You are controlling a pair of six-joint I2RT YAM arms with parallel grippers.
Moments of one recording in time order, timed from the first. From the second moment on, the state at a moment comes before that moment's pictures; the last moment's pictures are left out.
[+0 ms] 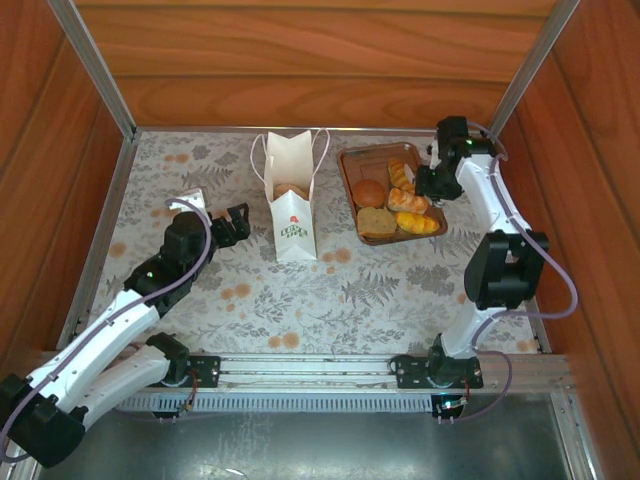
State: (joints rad) left arm -0.56 0.84 0.66 -0.21 -0.26 -0.63; right arm 0.08 1.79 1.65 -1.09 -0.01 0.10
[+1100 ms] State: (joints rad) left arm -0.53 0.90 0.66 -0.20 -0.26 -0.62; right arm 0.07 2.05 1.83 -1.08 -0.04 0.03
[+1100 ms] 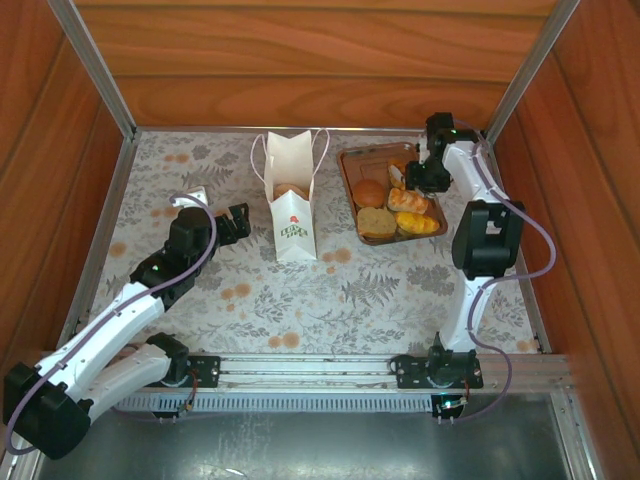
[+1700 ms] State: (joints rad) left arm -0.52 0.90 0.66 -0.20 -0.26 -0.62; right arm 0.07 2.15 1.90 -1.12 -0.06 0.02
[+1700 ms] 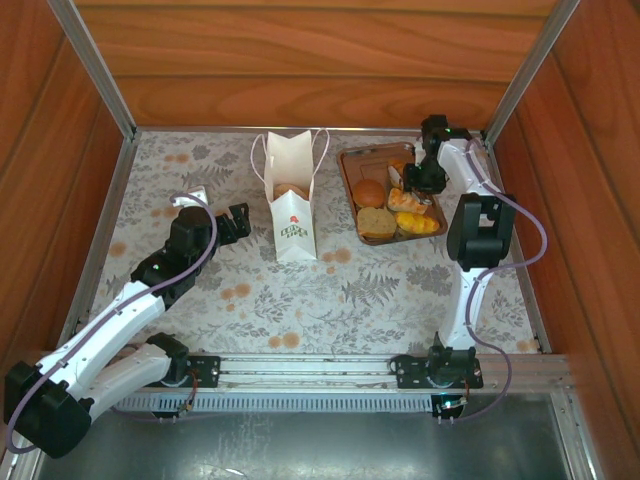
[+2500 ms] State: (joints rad) left arm -0.52 0.95 0.82 -0.18 -0.08 -0.72; right arm 0.07 1.82 1.81 -1.05 -0.11 0.06
